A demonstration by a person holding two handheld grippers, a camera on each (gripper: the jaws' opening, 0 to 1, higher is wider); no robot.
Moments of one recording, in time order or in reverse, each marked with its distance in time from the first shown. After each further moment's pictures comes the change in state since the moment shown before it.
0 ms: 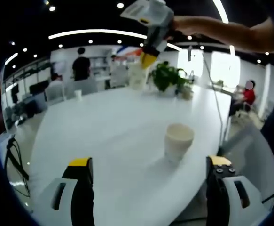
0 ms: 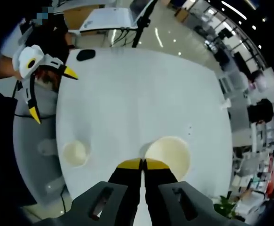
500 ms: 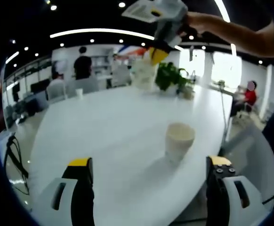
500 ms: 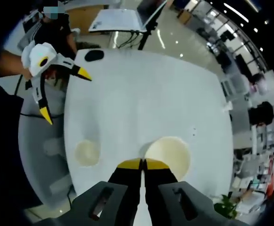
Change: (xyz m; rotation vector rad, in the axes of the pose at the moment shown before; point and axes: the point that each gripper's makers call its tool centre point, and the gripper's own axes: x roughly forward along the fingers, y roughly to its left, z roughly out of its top) left arm 0.002 0.000 -0.002 -0.017 0.001 0.013; right arm -0.017 0.035 0.004 -0.015 -0.013 0.012
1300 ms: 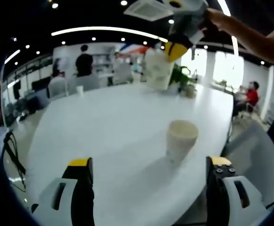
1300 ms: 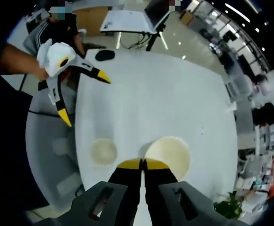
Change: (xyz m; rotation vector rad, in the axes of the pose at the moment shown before) left arm 0.017 -0.003 -0.014 -0.002 0.023 0.004; right arm -0.004 0.043 -0.005 -0.008 -0.013 0.030
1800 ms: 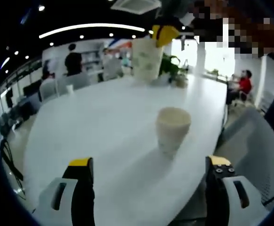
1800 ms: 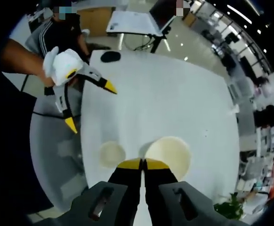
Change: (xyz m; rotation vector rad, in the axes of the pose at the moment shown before) left arm 0.007 -0.010 -0.014 0.057 0.049 -0.051; right arm -0.002 0.014 0.008 -0.007 -0.006 0.014
